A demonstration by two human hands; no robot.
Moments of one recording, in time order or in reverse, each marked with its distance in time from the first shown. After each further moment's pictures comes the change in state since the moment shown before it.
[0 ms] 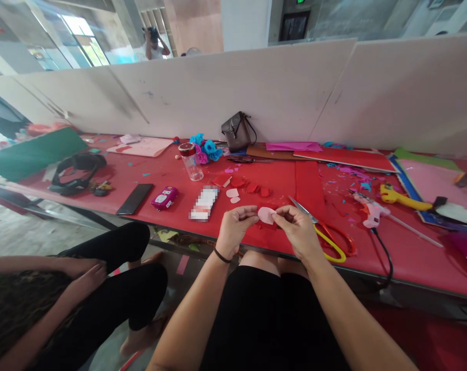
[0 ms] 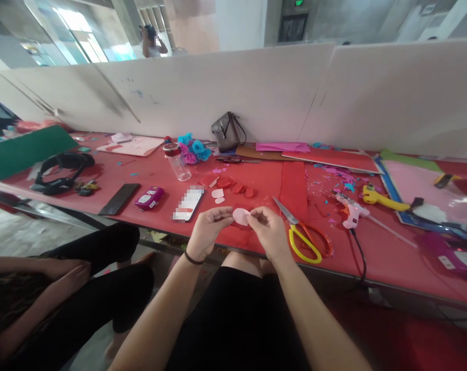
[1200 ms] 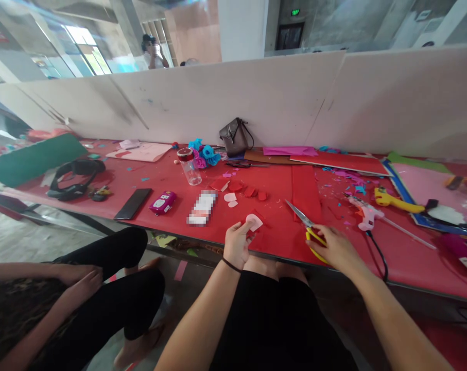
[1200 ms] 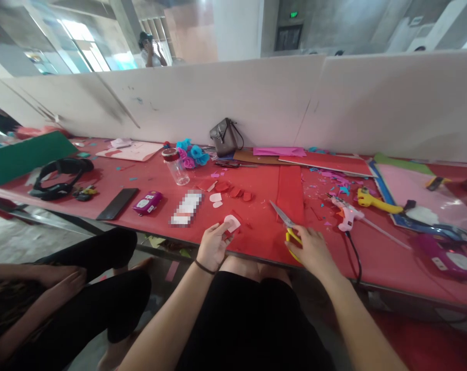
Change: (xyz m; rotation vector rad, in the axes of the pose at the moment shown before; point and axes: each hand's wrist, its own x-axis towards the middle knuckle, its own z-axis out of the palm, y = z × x) left_hand -0.001 -0.028 0.019 -0.431 0.354 -0.299; right_hand 0.012 0.060 -0.133 -1.090 -0.037 -0.204
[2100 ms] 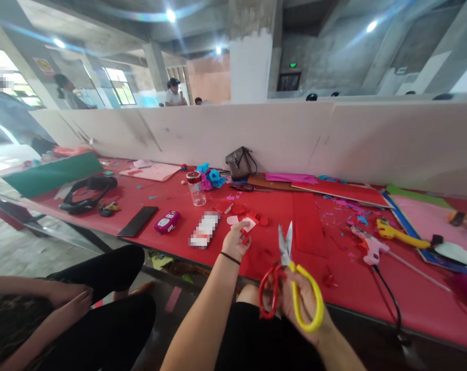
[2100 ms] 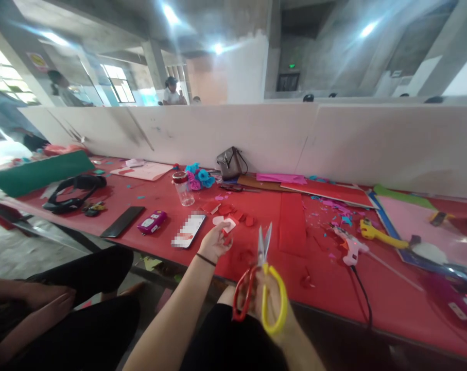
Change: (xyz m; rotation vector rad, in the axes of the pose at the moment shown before) left_hand 0.055 0.035 0.026 0.011 0.095 -0.132; right_hand -0.038 -0.138 0.018 1.456 -0.333 0.390
